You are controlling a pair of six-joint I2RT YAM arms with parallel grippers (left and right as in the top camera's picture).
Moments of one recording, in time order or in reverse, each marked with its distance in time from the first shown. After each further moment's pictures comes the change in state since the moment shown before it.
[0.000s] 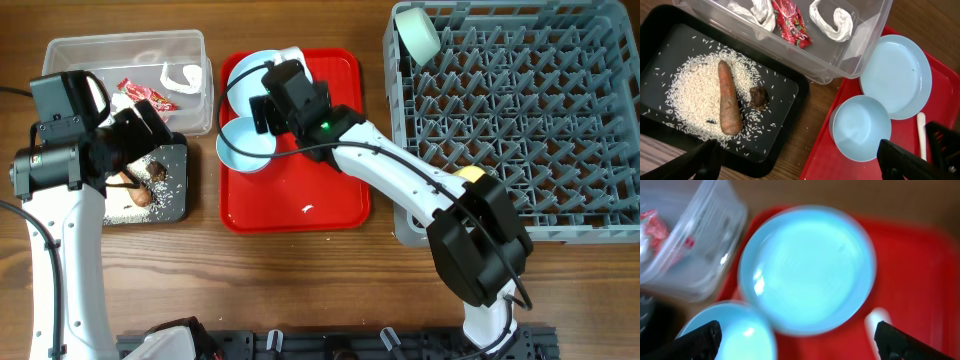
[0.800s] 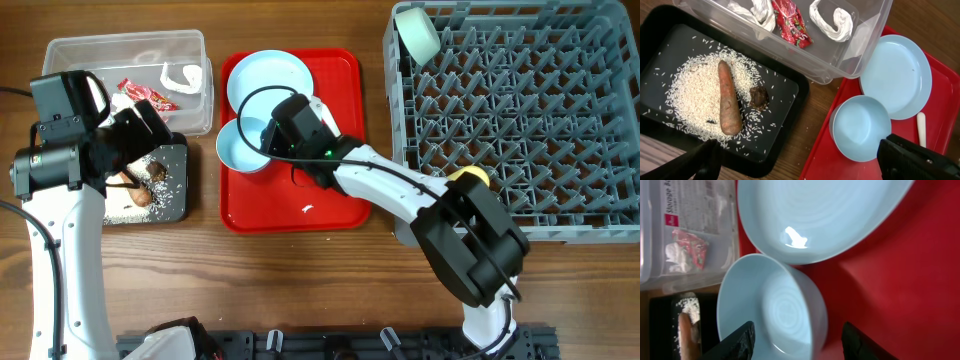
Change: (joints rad) left arm 0.000 0.000 0.000 0.000 0.000 0.000; right arm 0.021 0.012 -0.245 0.262 -0.202 0.568
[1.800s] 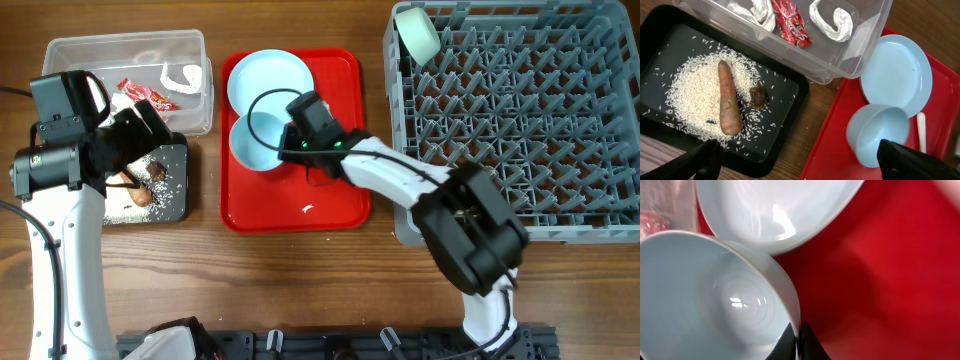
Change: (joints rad) left arm 0.000 0.000 0.000 0.000 0.000 0.000; right arm -0.082 0.007 -0.001 -0.105 -0.099 -0.156
